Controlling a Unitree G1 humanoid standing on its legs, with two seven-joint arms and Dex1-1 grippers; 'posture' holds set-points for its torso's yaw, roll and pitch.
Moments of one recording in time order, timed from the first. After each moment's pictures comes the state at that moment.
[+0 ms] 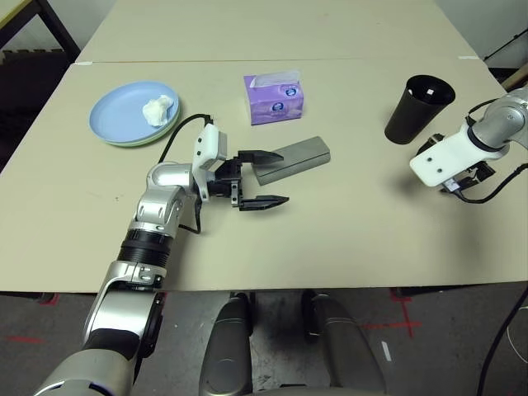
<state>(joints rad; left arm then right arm) -0.67 0.41 -0.06 0.37 -0.32 -0.02 -1.39 -1.29 -0.84 0.60 1.24 -0.67 -0.87 1.23</state>
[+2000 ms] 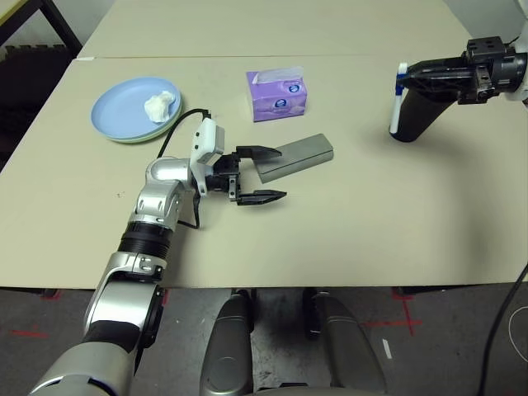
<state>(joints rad) -0.74 0.41 -0.06 0.50 -0.32 -0.08 -1.42 -1.04 -0.80 -0.07 0.58 0.52 0.45 1.27</state>
